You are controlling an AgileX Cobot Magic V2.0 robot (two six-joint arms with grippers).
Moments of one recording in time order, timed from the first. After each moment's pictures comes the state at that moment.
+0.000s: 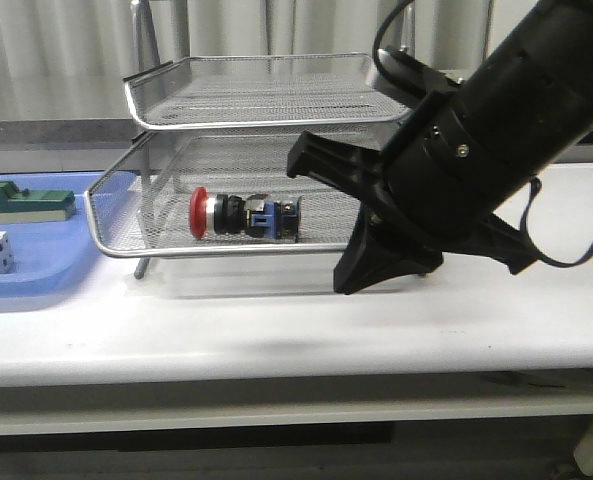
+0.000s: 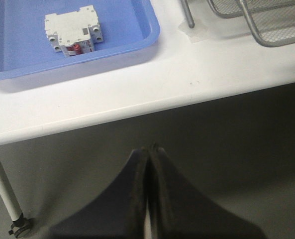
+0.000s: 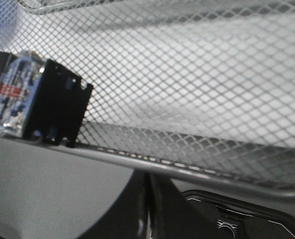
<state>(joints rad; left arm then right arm) -0.18 0.55 -0.48 0.06 0.72 -0.05 0.55 1.63 -0.87 0.75 0.27 -0.12</state>
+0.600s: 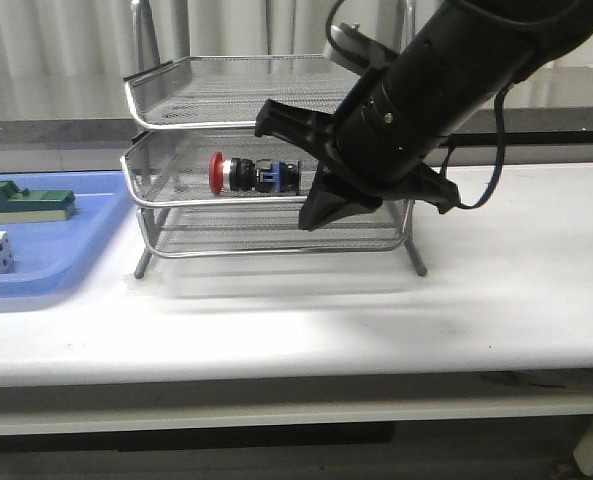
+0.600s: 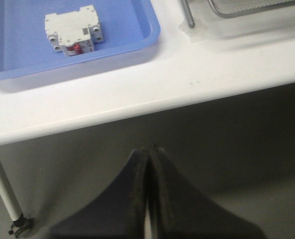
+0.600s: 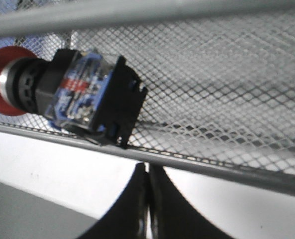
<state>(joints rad) -0.18 0.55 -0.48 0.06 0.72 -0.05 0.50 1.83 -1.15 0.73 0.26 -0.19</state>
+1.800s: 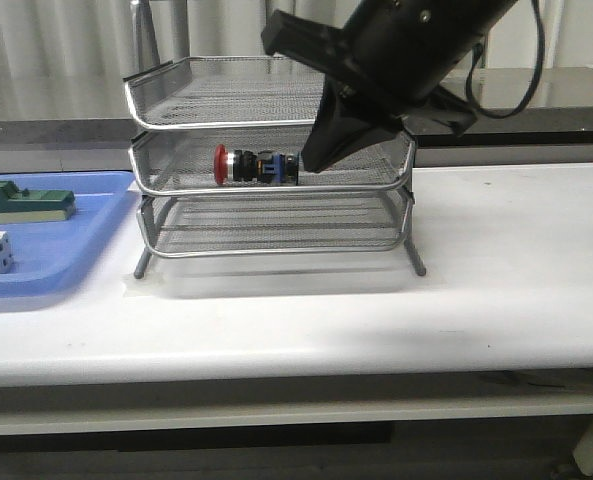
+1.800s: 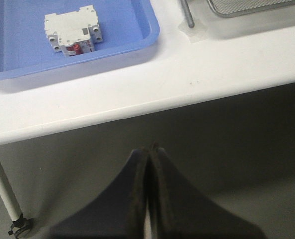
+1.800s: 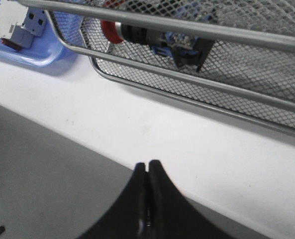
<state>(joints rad) -0.18 0.55 -0.48 0.06 0.72 -0.05 0.47 1.67 -1.20 0.57 0.53 -0.21</state>
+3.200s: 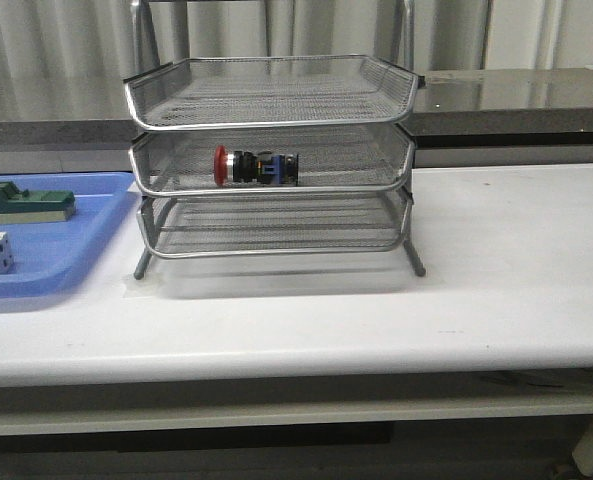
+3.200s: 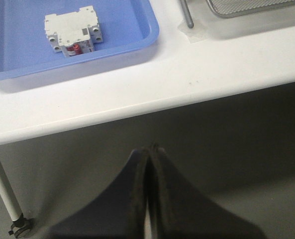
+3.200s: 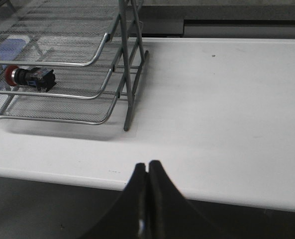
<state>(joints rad) -0.18 0.55 -0.48 0.06 0.72 -0.05 0.04 0.44 -0.55 0.28 0.57 -0.21</state>
